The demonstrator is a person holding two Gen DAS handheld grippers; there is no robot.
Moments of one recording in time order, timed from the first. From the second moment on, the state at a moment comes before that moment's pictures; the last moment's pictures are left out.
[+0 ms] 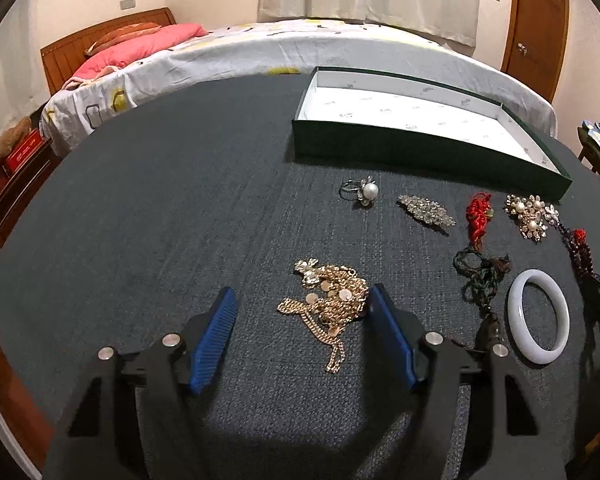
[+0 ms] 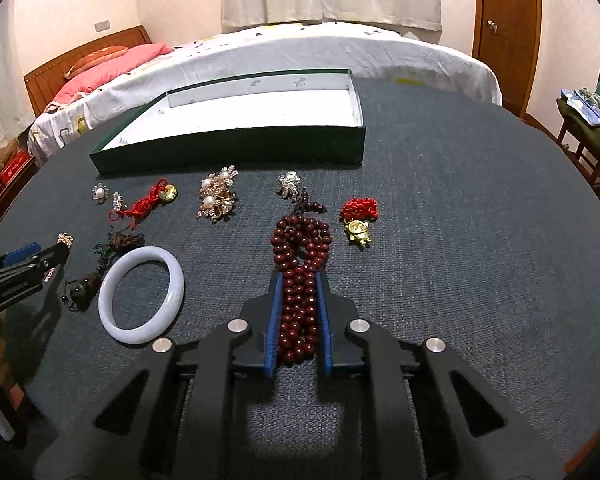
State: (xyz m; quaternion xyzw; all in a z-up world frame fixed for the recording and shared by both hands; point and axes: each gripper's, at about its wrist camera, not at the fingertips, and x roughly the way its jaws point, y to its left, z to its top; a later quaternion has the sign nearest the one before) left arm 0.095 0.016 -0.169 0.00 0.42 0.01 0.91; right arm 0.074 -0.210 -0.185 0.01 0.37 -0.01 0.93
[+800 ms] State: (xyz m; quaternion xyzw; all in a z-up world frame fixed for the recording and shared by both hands) left arm 0.091 0.012 -0.167 0.01 0.41 -0.04 0.91; right arm 0.074 -0.211 -0.186 0.03 0.37 0.00 0.93
